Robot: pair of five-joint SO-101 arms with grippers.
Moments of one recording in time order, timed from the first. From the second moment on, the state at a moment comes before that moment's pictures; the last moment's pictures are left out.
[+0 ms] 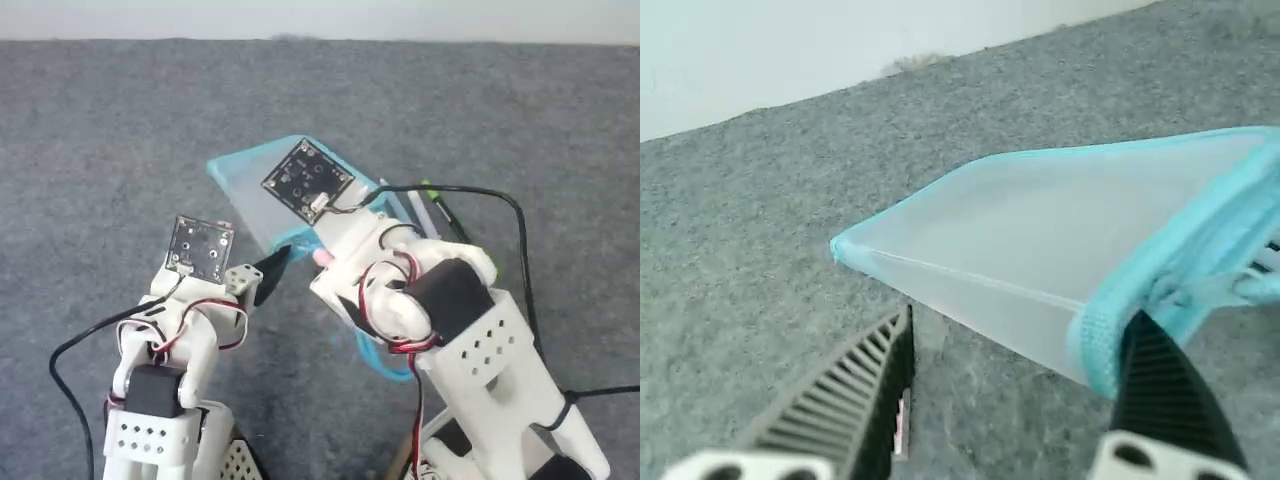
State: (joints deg) left arm 1.8 -84.2 77.3 50.9 -5.0; right arm -41.8 -36.2 12.0 88.3 12.2
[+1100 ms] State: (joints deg) left arm -0.1 -83.5 83.2 40.7 -2.2; right arm -32.7 -45.2 22.6 89.5 19.4
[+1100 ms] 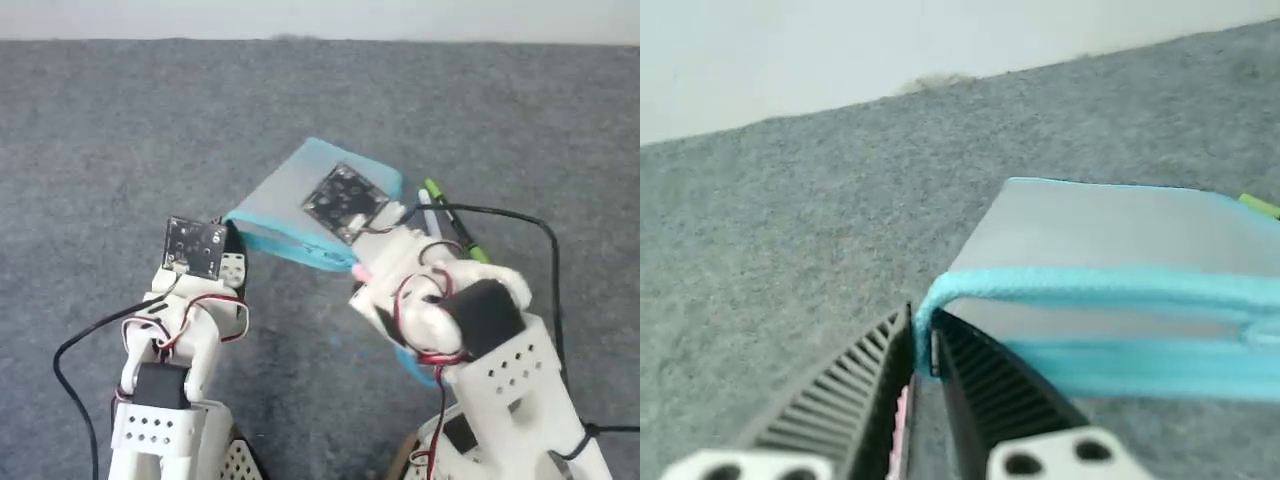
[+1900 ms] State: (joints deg) left arm 5.8 -83.6 83.6 43.9 -2.5; right arm -44.2 -47.7 19.3 93.3 18.9
